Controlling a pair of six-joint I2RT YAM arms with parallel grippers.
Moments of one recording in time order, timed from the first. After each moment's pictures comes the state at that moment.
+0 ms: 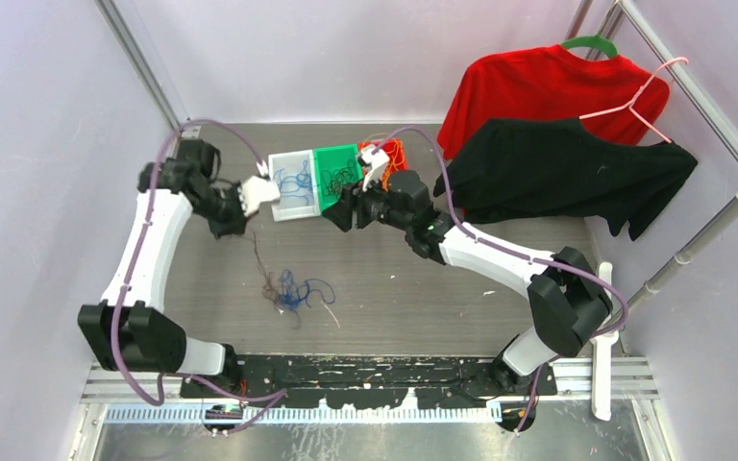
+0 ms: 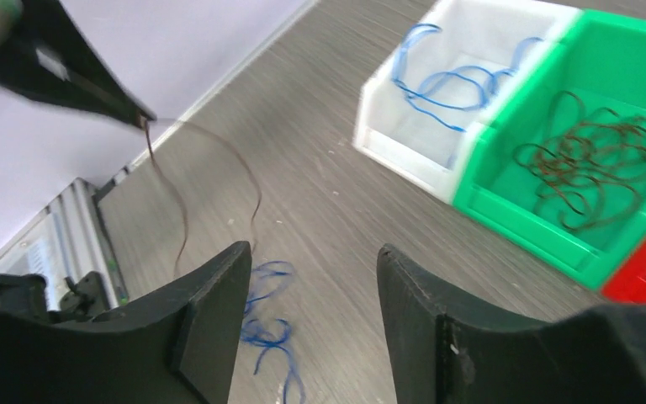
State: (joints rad) left arm -0.04 1.39 1.30 -1.24 0.37 1.17; right arm 0.73 1.54 1.04 0.30 -0.25 0.34
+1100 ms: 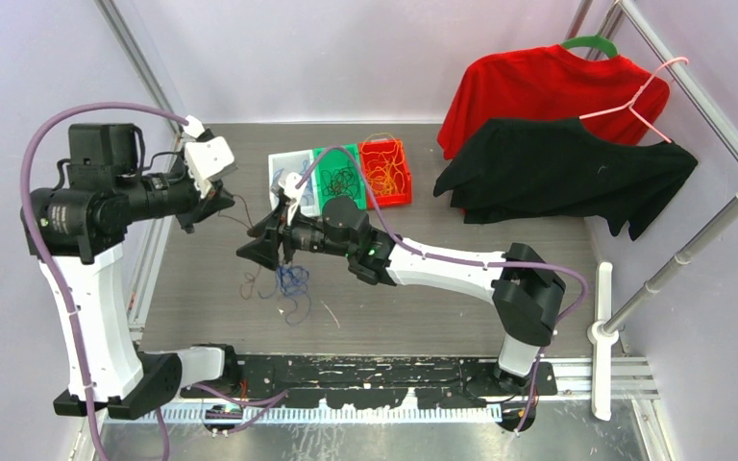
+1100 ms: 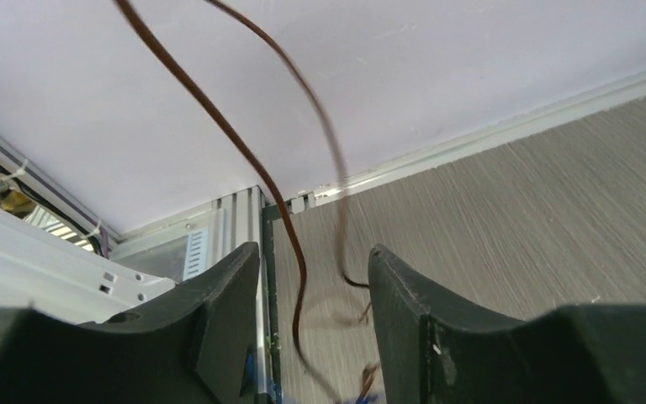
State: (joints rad) left arm -0.06 1.25 2.11 -1.59 0.65 0.82; right arm 1.09 1.74 1.29 0.53 -0.31 0.32
